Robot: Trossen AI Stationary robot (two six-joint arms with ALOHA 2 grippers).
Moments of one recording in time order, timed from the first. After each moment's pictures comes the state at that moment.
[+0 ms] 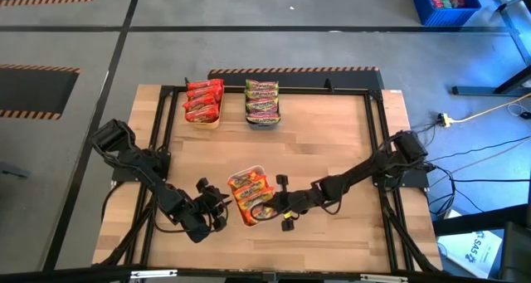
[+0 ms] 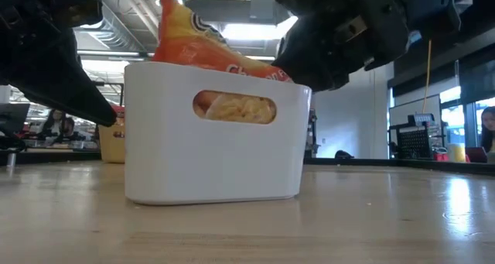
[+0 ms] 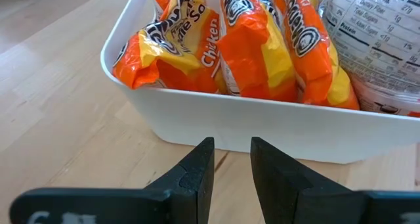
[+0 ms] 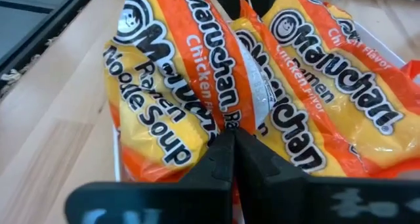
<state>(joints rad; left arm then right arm) -0.77 1.61 0.75 -0.25 -0.85 -1.14 0.41 1.89 0.96 0.36 0.26 0.08</state>
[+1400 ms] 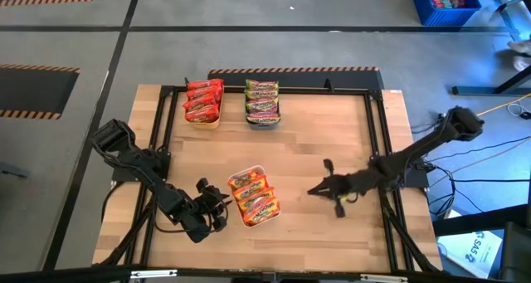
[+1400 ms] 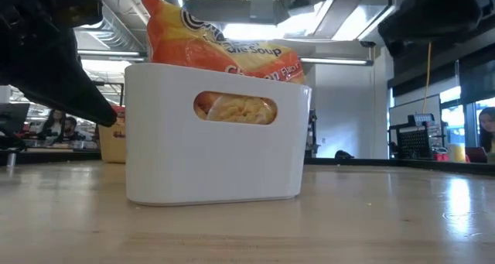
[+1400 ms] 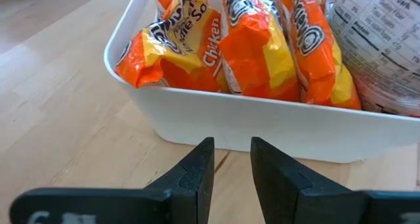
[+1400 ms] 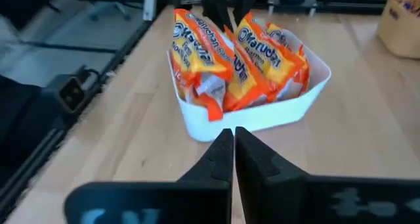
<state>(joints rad) -0.77 1.61 0.75 -0.25 -0.85 -1.14 0.50 1.09 0.49 0.18 0.28 0.15</state>
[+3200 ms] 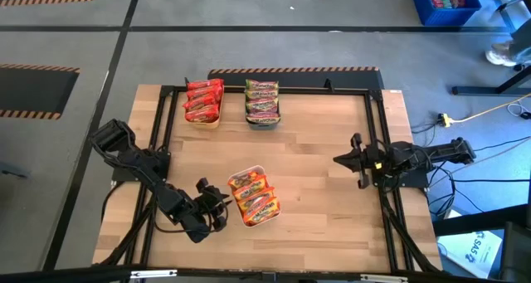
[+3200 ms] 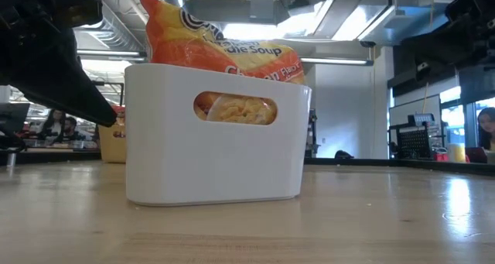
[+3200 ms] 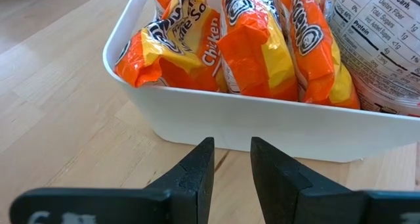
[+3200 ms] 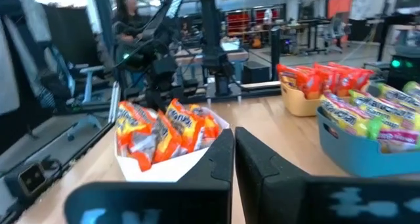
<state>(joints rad) -0.77 1.61 0.75 -0.25 -0.85 -1.14 0.20 0.01 0.01 0.05 0.16 0.09</state>
